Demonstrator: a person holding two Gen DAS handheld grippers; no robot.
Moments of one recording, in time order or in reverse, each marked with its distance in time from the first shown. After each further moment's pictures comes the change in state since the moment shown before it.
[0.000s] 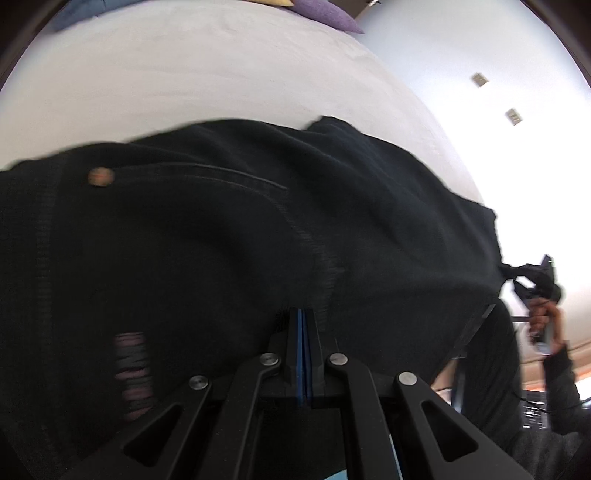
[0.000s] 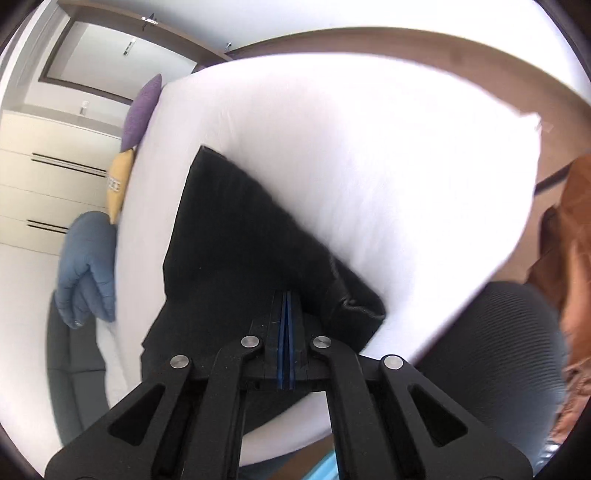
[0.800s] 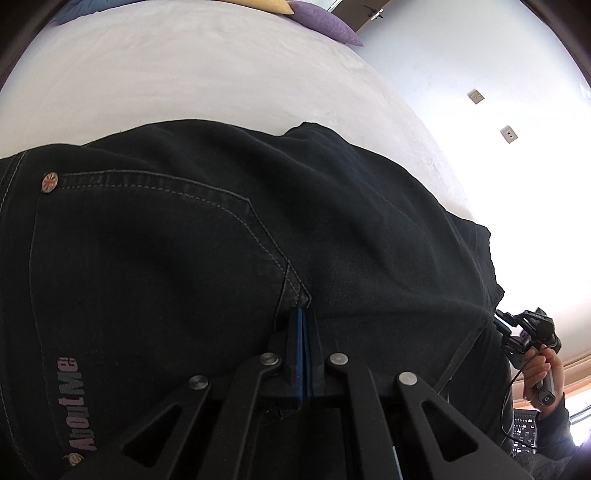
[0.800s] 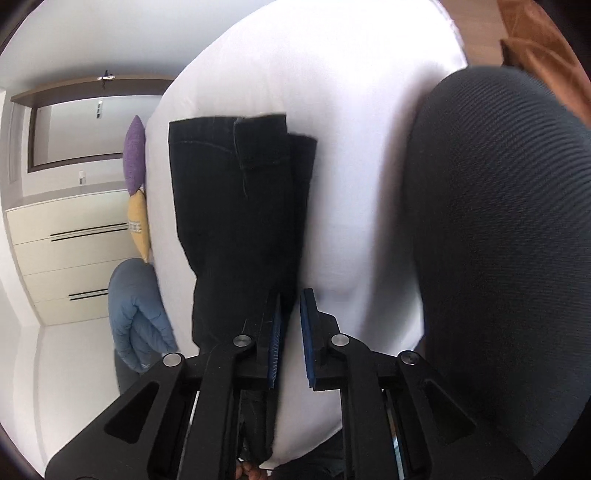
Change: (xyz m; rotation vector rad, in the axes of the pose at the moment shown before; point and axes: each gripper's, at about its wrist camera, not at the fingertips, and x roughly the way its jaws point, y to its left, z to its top) left arm 0.030 -0.014 0.008 -0.048 -0.049 -0.103; right arm -0.021 -0.045 -0.072 0.354 -0.009 0.111
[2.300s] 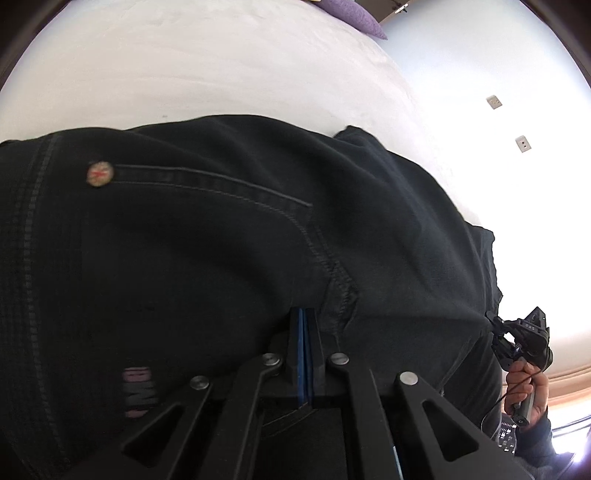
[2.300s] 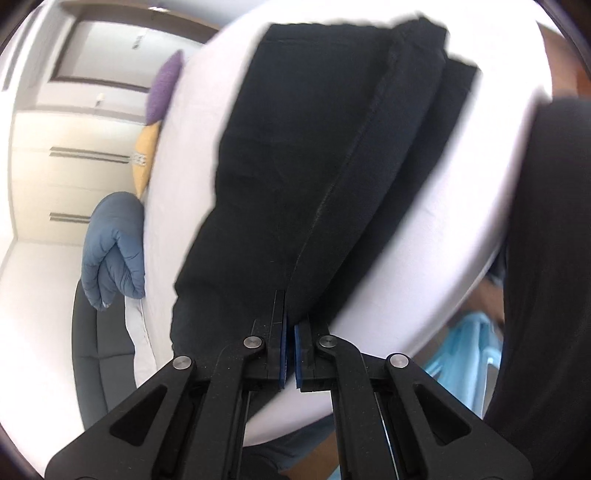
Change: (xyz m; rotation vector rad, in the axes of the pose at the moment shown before) left arm -0.013 0.023 0.012 -0.076 0.085 0.012; right arm 0.068 0.049 -0.058 -0.224 0.110 0.009
